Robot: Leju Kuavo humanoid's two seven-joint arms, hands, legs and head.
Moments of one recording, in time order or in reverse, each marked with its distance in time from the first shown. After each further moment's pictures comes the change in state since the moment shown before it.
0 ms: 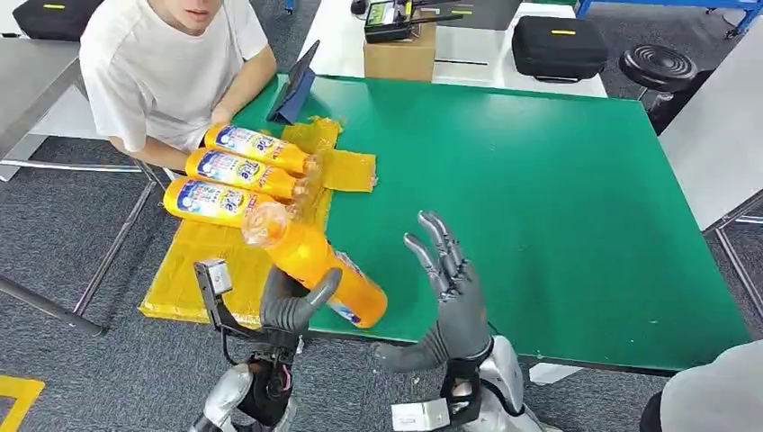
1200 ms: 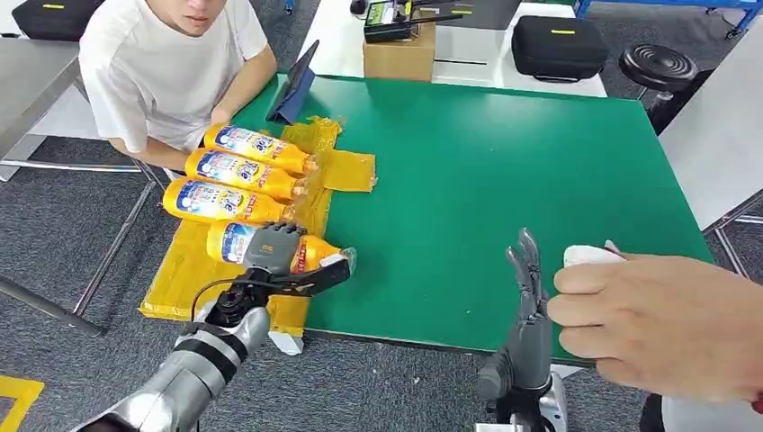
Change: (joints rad) left arm -0.431 0.099 0.089 0.701 -1.721 -0.045 0.395; right arm 0.205 -0.002 -0.207 -0.160 -0.168 0.095 -0.073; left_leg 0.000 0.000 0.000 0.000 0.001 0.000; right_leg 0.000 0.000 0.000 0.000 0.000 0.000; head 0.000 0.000
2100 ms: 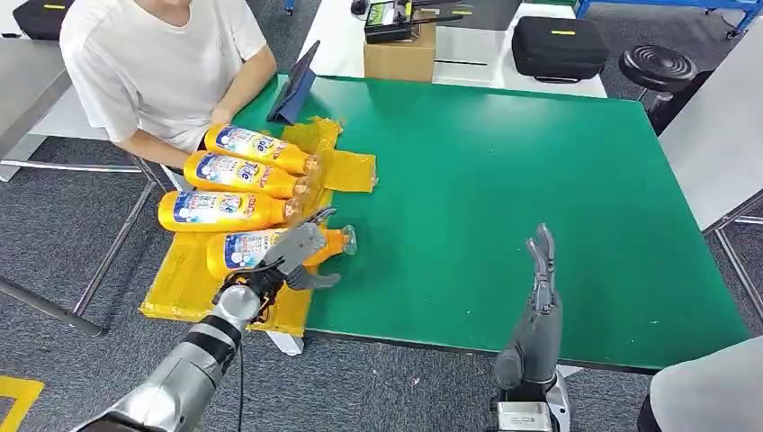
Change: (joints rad) left arm 0.030 -0.047 0.137 -0.065 0.805 -0.323 -0.437; right arm 0.001 0.010 -0.027 0.036 -0.127 0.000 0.000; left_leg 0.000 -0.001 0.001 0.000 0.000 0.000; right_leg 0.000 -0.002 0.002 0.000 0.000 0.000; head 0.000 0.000
